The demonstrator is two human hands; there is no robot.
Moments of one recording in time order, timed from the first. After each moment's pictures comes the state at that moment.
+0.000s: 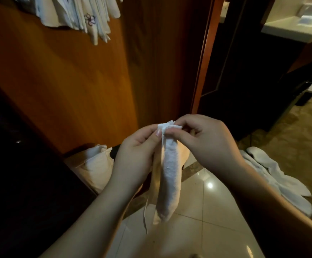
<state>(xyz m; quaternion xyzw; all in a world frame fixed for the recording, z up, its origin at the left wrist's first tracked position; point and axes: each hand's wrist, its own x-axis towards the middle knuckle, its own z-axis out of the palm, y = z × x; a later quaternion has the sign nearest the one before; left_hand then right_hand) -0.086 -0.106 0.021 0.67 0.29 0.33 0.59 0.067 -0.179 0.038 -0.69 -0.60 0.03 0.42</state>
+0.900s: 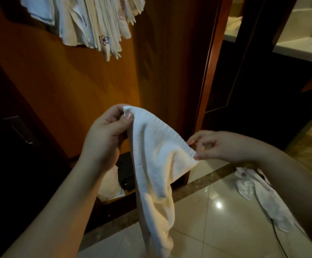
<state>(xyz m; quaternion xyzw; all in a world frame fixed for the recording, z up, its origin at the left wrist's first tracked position) -0.081 -0.075 0.062 0.63 0.25 0.43 0.60 0.193 -0.175 0.040 -0.67 -0.67 0.29 0.12</state>
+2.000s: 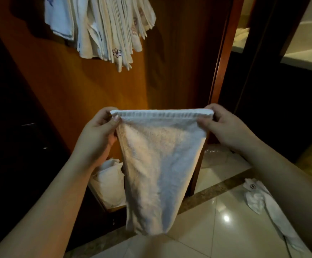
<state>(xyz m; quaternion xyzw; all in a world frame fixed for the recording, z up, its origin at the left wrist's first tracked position) -0.115 -0.026 0.061 0.62 0.24 0.46 0.59 0.177 -0.145 0.061 -0.64 -0.60 0.16 0.45</state>
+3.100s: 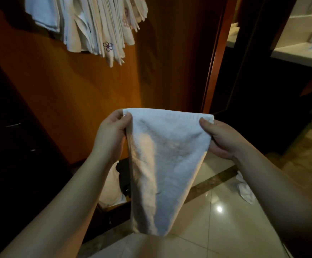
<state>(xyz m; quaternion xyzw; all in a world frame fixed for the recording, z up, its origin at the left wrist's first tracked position) -0.074 0.001 0.025 0.56 0.34 0.46 0.60 0.190 -0.122 0.004 -0.46 -0.34 0.54 0.61</state>
